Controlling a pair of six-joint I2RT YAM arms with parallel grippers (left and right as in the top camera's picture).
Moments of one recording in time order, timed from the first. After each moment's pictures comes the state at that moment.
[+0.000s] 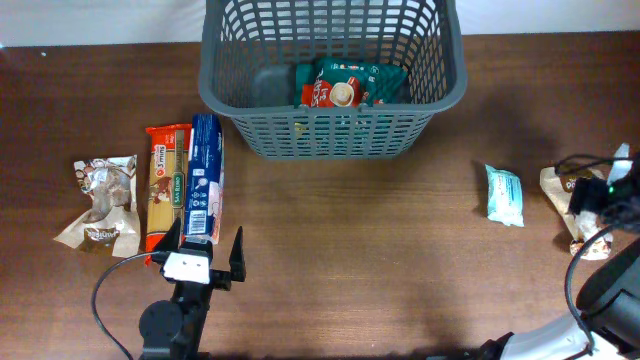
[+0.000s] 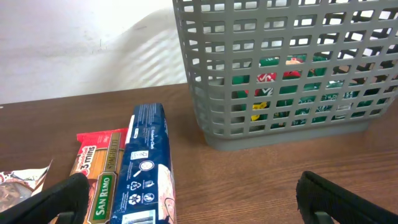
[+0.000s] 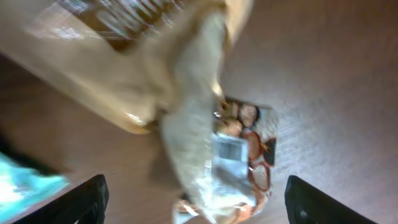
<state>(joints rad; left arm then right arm) -0.05 0.01 0.04 -0.13 0.09 0.05 -0.69 1.83 1.34 -0.94 0.09 -0.25</state>
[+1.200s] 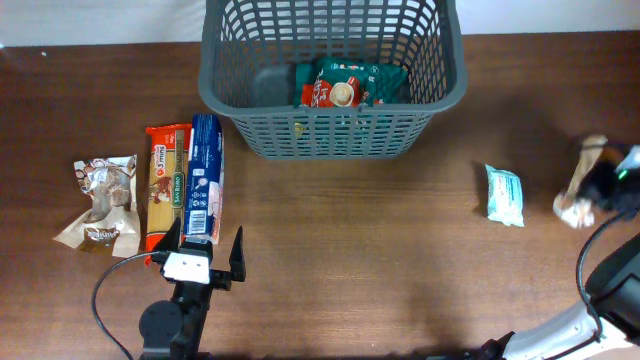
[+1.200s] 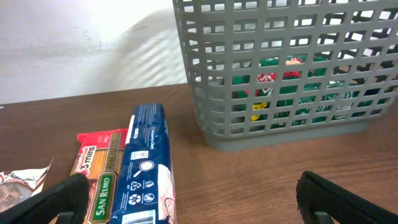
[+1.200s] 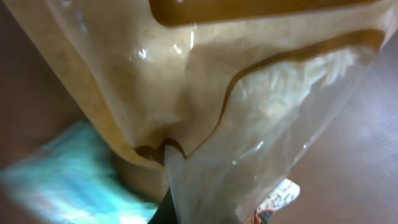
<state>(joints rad) -0.05 0.01 0.04 -0.13 0.09 0.05 -0.72 1.93 1.54 -1.02 -0.28 0.08</state>
